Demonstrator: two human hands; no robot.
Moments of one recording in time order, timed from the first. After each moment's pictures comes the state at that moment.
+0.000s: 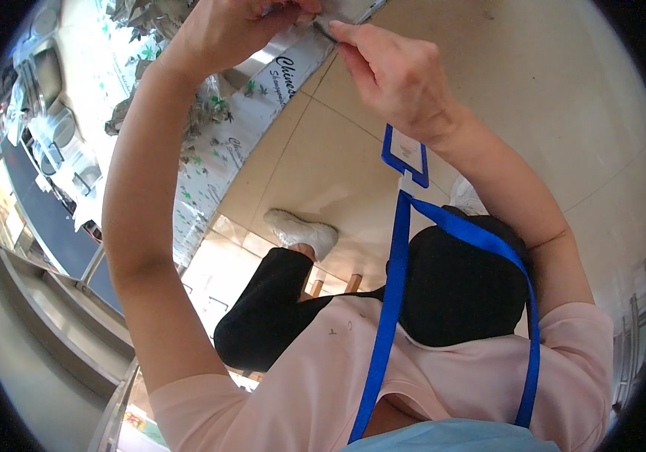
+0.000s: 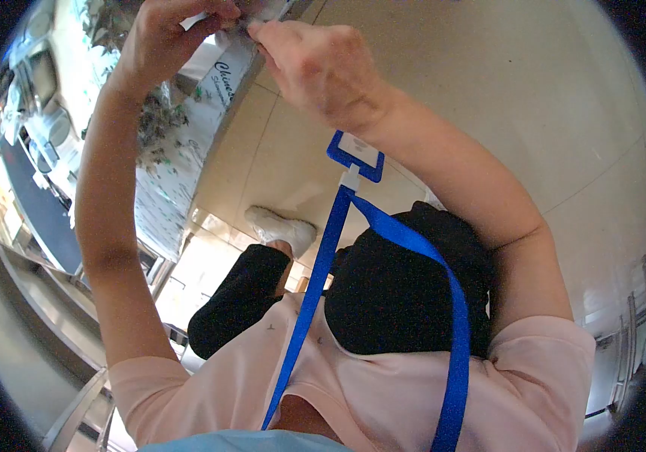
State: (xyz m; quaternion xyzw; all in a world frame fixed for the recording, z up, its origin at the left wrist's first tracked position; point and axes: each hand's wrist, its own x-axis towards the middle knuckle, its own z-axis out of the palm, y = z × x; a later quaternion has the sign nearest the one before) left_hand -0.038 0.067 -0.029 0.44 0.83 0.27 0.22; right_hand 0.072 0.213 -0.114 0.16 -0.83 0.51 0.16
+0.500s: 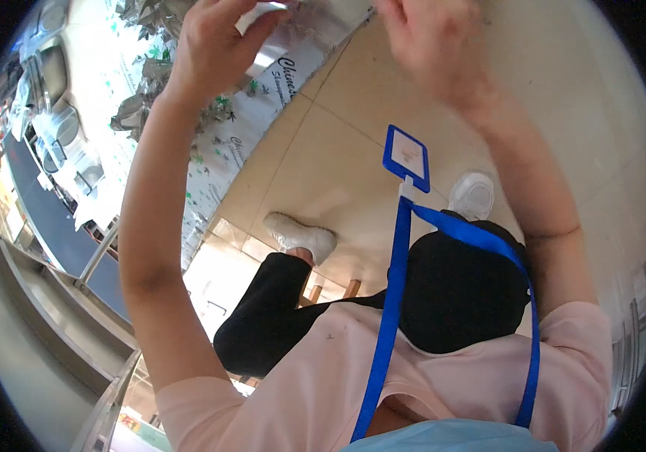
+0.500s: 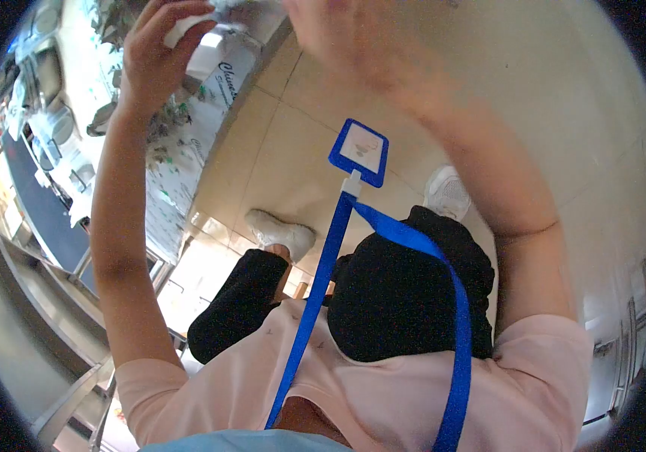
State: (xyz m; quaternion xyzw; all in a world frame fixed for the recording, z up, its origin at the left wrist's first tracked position) left_hand -0.020 0.049 -0.037 0.42 0.86 0.28 0.07; right_hand 0.043 0.246 -0.088 0.14 -0.88 0.42 0.15
